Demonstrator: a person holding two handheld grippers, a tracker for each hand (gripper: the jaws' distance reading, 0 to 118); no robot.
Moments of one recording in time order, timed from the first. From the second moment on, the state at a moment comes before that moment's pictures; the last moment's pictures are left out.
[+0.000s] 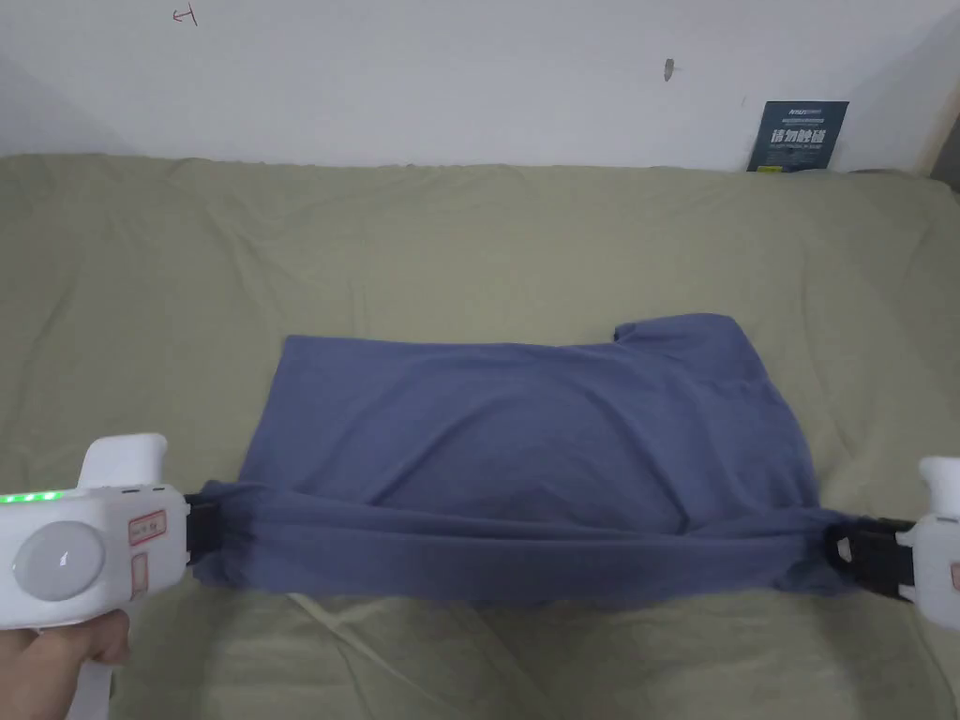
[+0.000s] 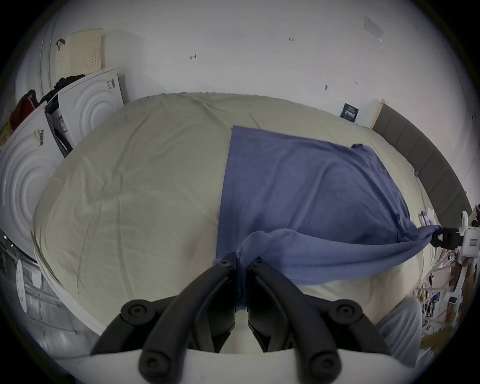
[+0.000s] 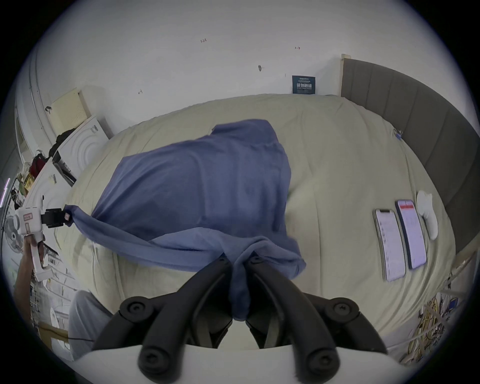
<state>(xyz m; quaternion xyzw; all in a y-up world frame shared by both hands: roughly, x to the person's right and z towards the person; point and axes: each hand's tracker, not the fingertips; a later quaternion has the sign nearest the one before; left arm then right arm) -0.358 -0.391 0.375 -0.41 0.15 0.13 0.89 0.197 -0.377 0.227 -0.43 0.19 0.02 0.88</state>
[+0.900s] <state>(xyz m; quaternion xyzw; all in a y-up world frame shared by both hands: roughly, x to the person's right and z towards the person) -0.376 -0.420 0.330 -0.46 0.21 0.13 0.85 0.192 -0.415 0.179 -0.48 0.12 0.00 0.87</state>
